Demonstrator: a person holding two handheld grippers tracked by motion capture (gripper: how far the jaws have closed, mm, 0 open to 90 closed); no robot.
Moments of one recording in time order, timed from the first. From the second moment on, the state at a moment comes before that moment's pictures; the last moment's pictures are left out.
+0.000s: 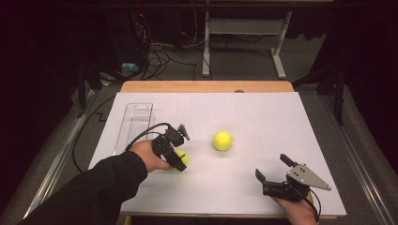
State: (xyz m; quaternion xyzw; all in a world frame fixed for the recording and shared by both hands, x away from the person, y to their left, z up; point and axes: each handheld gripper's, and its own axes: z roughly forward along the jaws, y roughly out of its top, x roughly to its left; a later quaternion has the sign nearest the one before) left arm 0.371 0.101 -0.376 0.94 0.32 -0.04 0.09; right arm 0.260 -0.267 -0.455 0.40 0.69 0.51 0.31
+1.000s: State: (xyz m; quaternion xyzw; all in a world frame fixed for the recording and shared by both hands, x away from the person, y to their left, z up) left arm 0.412 0.176 -0.320 0.91 0.41 0.00 0.12; right arm 0.260 -0.267 -0.455 0.40 0.69 0.52 0.31
